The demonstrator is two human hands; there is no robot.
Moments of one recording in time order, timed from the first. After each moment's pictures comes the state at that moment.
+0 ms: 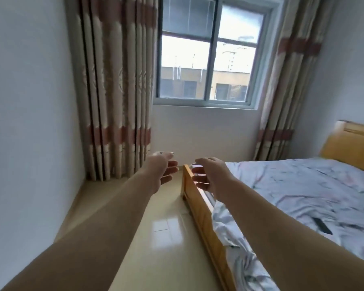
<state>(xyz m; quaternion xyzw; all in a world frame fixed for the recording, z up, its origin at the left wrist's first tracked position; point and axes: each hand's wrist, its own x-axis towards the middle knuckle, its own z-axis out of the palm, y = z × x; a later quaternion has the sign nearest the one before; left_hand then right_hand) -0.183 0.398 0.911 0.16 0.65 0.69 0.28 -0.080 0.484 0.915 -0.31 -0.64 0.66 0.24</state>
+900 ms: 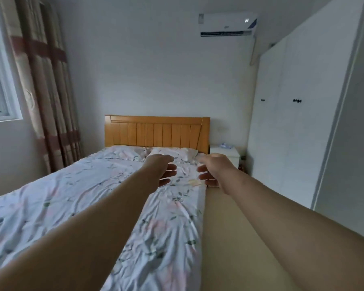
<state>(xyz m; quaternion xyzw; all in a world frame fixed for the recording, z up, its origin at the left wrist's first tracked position) 0.324 0.489 0.968 0.54 0.48 0.40 0.56 0.460 0.441 0.968 -0.66 -0.42 0.36 0.52</state>
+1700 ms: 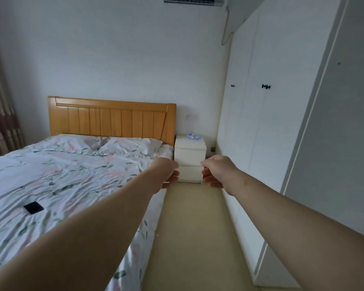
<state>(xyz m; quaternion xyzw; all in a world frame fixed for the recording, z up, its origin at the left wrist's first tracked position) 0.698 0.642 0.916 0.60 0.49 0.29 0.56 0.827 0.576 0.922 -0.73 -0.38 0.31 0.48</state>
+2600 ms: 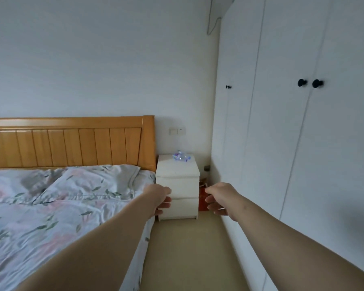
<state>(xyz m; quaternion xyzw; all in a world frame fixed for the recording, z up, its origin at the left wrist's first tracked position) 1.031 1.156 0.866 0.58 0.55 0.22 0.56 1.169 1.055 0.871 -0.75 -0.29 0.36 0.47</state>
